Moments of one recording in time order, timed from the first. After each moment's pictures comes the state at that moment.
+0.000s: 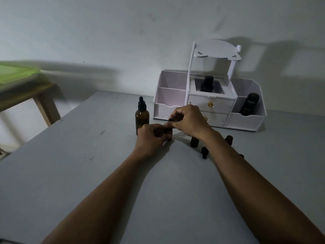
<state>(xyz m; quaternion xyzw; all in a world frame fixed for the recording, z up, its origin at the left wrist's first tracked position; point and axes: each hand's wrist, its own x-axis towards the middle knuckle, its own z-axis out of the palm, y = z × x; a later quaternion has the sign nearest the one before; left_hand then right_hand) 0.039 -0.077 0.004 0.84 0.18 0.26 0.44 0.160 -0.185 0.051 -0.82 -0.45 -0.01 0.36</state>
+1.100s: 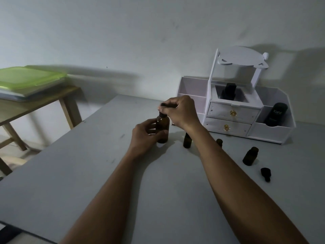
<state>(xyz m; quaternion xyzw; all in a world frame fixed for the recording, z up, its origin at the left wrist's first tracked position) 0.011 -0.005 -0.002 0.77 0.20 0.32 0.52 0.121 -0.100 0.077 -0.76 -0.41 -0.02 0.51</state>
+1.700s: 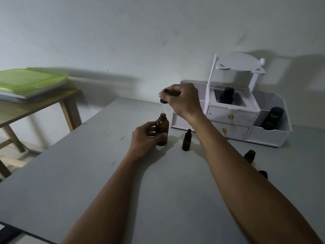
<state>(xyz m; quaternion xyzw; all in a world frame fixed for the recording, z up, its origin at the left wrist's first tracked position) 0.013 -0.005 -0.005 0.75 0.22 0.31 0.53 0.117 -0.103 0.119 -0.72 -0.42 -0.04 0.55</state>
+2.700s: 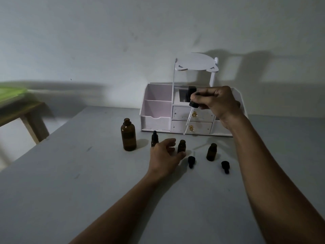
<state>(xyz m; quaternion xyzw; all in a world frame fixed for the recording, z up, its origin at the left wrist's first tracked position) 0.064 -0.148 0.000 0.83 0.17 0.20 0.49 0.190 -0.272 0.136 -0.73 -0.33 -0.02 0.60</state>
